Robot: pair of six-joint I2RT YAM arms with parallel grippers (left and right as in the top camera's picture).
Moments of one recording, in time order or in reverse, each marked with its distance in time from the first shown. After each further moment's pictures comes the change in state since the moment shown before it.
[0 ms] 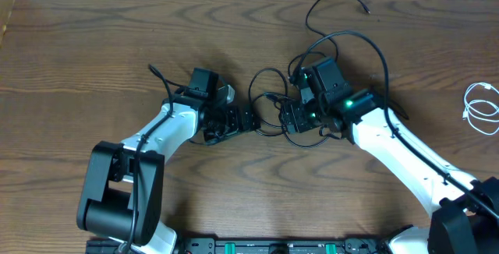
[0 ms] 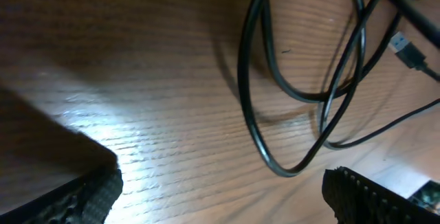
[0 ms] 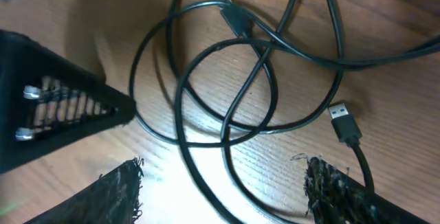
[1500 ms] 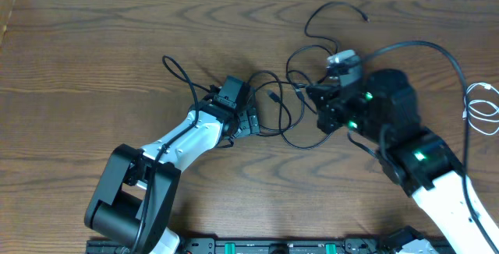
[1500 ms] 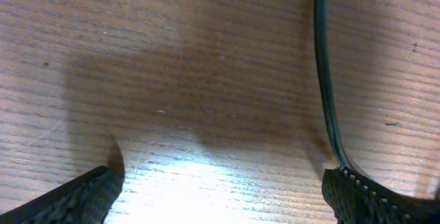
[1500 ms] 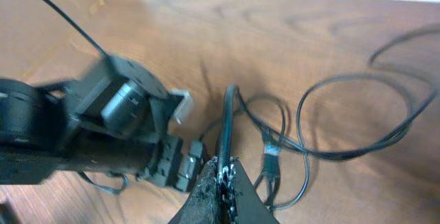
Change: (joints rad) left arm -0.194 -0.008 -0.006 0.031 -0.563 -0.164; right arm -0.078 -0.492 -0.110 0.189 -0.092 -0.006
